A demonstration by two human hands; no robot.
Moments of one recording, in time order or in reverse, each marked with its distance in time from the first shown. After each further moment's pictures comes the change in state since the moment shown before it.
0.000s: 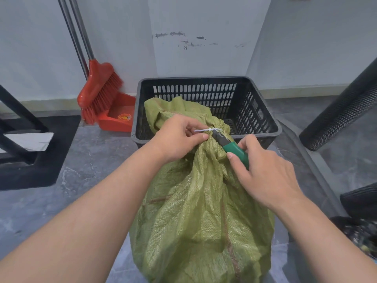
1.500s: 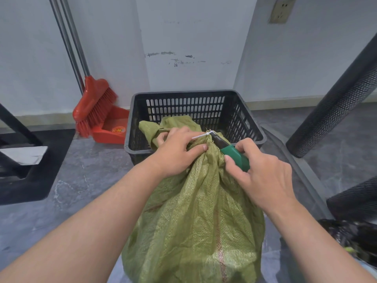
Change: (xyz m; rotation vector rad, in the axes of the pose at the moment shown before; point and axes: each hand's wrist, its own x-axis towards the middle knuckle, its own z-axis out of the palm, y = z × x) left_hand -0.013 0.020 0.016 0.305 0.007 0.136; right_hand -0.010 0.020 -0.005 -0.012 0.406 -0.094
